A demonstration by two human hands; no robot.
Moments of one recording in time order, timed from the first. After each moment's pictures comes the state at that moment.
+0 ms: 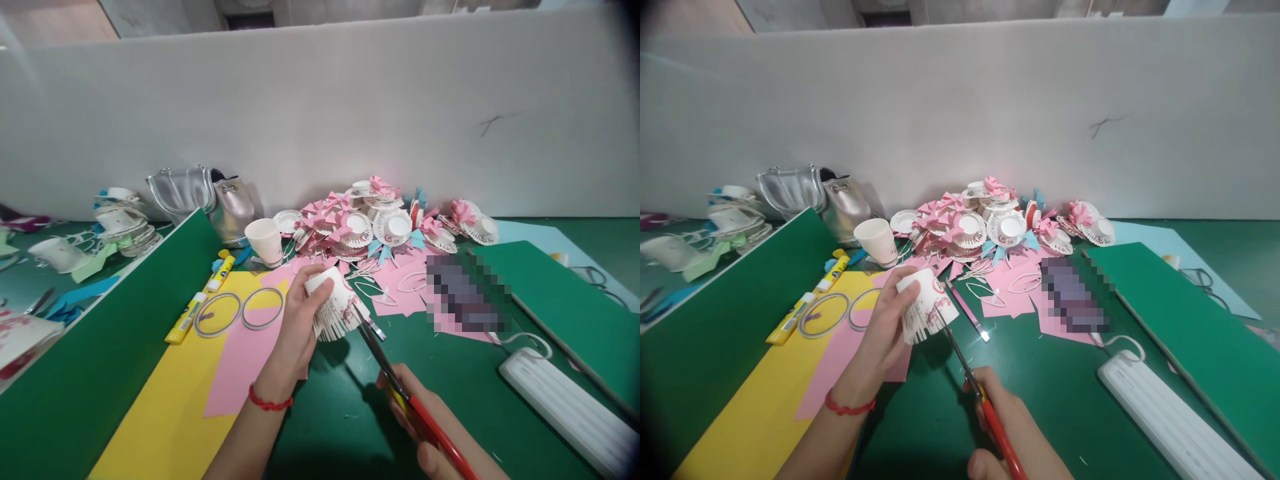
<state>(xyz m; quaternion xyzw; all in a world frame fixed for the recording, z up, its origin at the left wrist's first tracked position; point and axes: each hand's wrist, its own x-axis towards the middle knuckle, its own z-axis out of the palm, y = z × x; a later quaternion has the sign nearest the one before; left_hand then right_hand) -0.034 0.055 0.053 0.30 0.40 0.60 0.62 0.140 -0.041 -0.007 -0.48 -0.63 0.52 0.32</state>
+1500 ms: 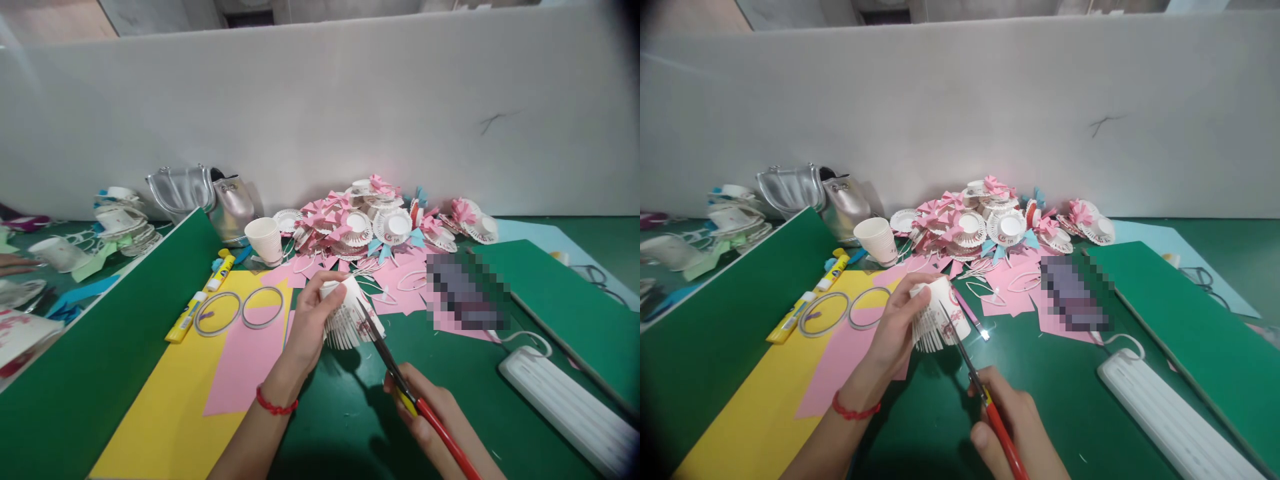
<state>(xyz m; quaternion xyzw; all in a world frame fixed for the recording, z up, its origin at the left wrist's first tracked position) -0.029 0.052 0.044 0.37 0.38 0.57 0.63 0.140 -0.051 0.020 -0.52 -0.67 0.42 0.33</state>
